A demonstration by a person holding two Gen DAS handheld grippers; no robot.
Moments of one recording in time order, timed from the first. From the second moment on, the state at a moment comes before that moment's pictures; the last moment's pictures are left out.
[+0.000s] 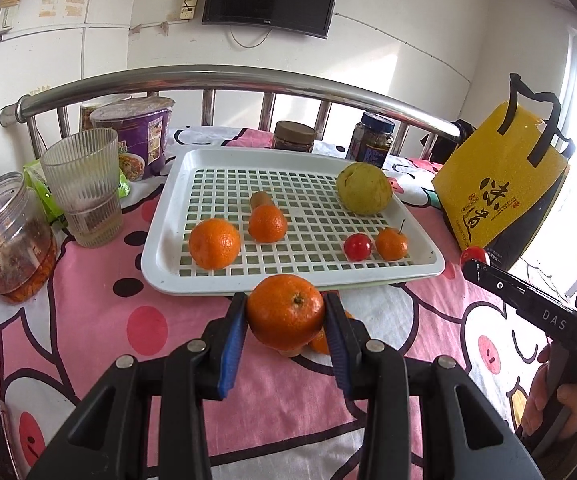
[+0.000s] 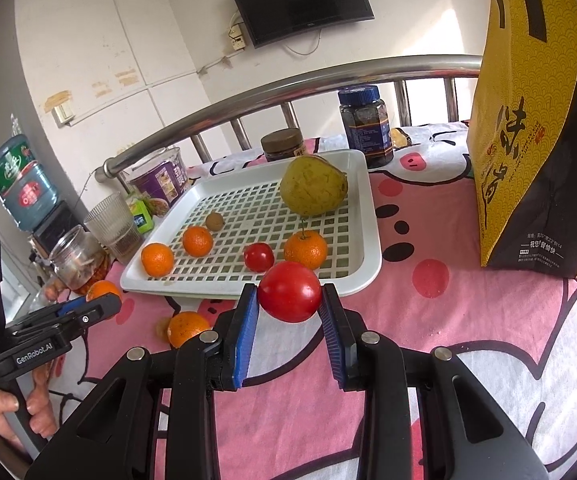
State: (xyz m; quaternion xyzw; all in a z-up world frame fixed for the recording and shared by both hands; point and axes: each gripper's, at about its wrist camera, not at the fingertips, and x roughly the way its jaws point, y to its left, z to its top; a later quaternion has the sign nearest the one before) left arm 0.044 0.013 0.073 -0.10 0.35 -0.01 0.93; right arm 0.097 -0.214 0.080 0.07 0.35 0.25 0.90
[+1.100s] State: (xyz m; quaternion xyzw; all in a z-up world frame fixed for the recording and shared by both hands) left arm 0.132 0.006 0.043 -0.10 0.40 -0.01 0.91; right arm 0.180 -0.178 0.070 0.08 0.39 0.22 0.89
